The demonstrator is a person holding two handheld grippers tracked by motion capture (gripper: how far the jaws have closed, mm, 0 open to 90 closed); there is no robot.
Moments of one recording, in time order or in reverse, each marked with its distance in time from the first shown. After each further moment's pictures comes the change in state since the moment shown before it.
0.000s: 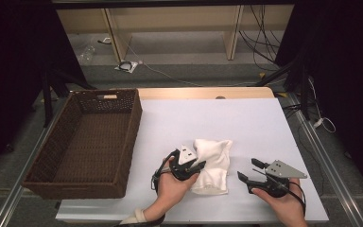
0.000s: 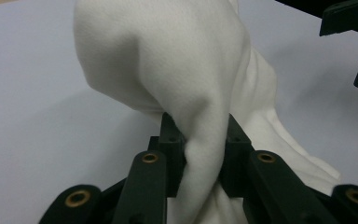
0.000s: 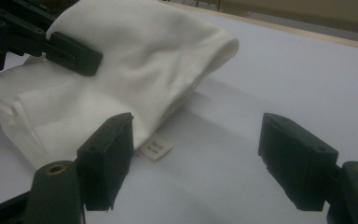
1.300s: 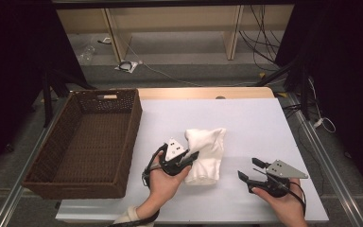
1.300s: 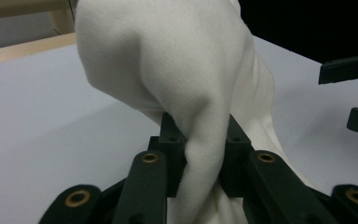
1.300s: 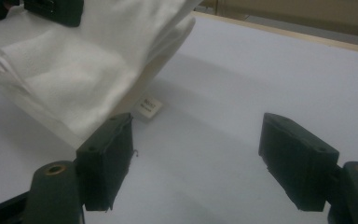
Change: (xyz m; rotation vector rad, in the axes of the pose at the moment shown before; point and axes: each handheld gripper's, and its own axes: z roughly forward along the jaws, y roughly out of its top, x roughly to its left) left arm 0.015 0.014 -0.028 -0.143 0.045 -0.019; right arm -0.001 0.000 0.000 -0.020 -0.007 0.006
